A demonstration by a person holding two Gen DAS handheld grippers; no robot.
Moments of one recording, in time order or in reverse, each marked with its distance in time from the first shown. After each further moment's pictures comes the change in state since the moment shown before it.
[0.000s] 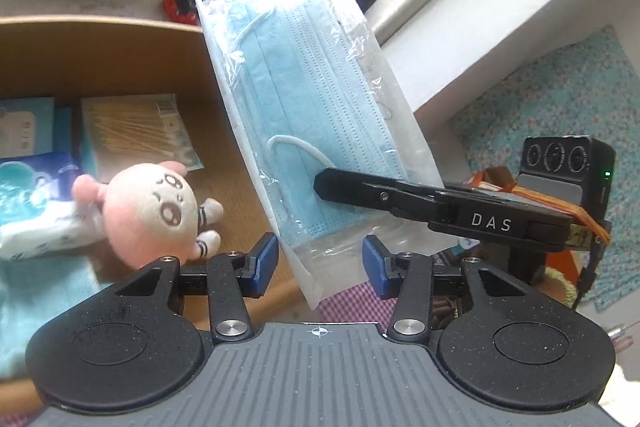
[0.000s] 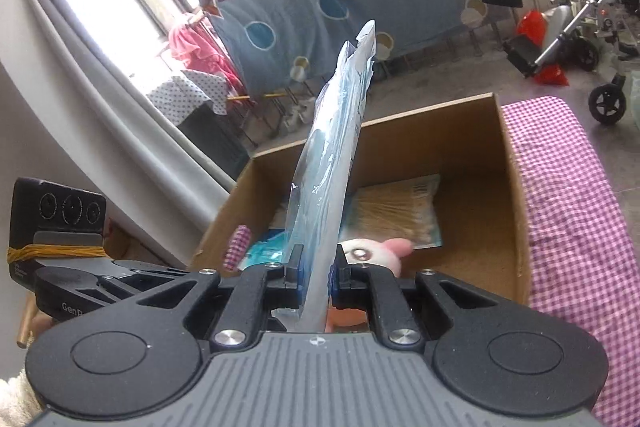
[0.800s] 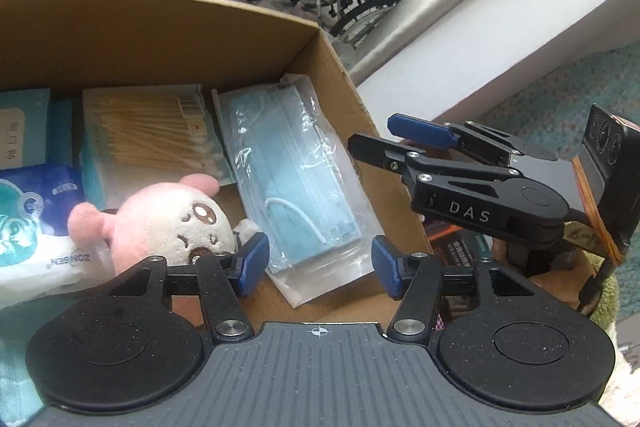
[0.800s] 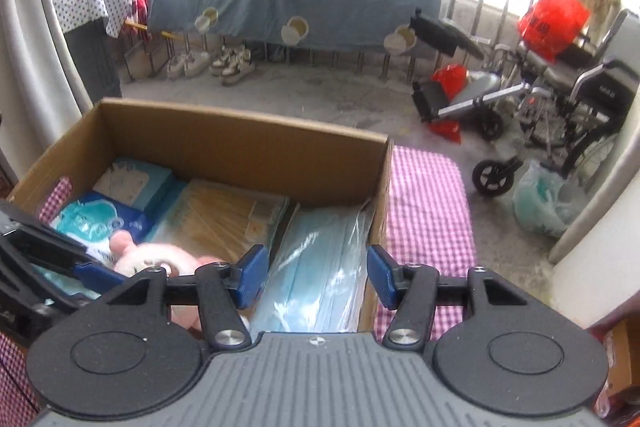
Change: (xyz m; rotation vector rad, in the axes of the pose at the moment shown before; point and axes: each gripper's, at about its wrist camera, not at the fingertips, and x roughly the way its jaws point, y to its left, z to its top) left arm 0.031 0.029 0.019 -0.041 0.034 0.068; right arm 0.043 0.000 0.032 -0.340 0.033 -0.458
